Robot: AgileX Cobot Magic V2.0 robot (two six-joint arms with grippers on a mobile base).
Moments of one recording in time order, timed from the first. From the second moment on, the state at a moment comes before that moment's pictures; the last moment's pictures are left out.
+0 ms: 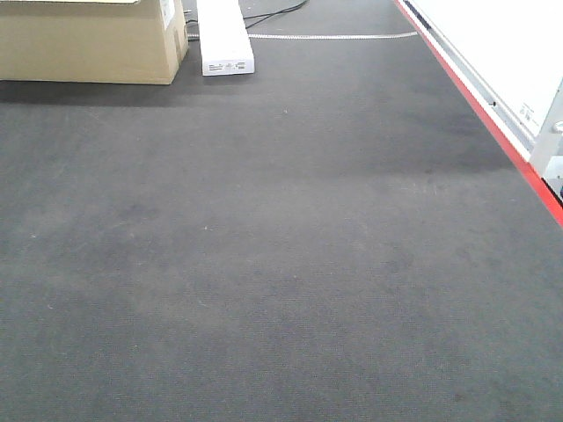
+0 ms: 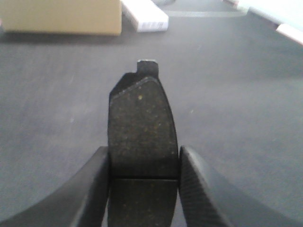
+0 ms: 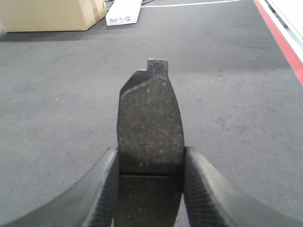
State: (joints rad) left arm -0.09 0.29 -0.48 -0.03 0.58 -0.04; right arm 0.22 0.16 -0.41 0.01 0.61 0.10
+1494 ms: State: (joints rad) left arm -0.09 1.61 -0.85 0.02 0.65 -0.19; right arm 0.22 0.16 -0.41 0.01 0.61 0.10
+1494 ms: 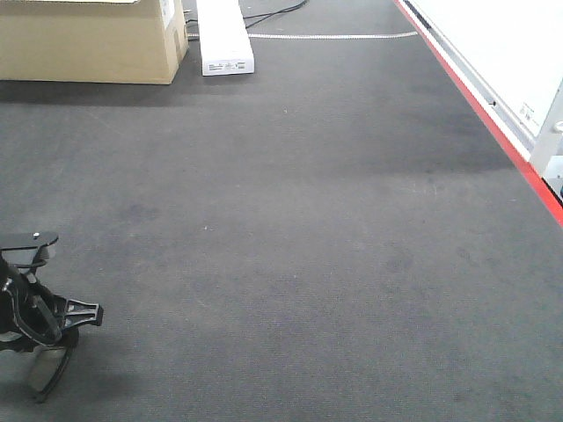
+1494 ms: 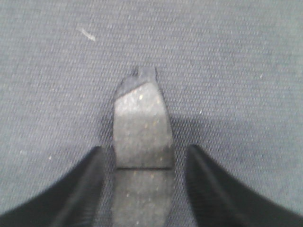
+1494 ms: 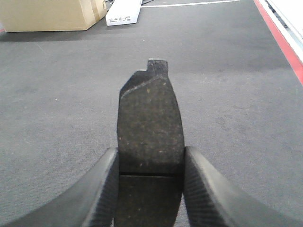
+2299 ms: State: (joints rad) left arm -0.09 0.72 -0.69 0.02 0.61 -0.08; right arm 0.22 0.16 -0.41 0.01 0.61 0.10
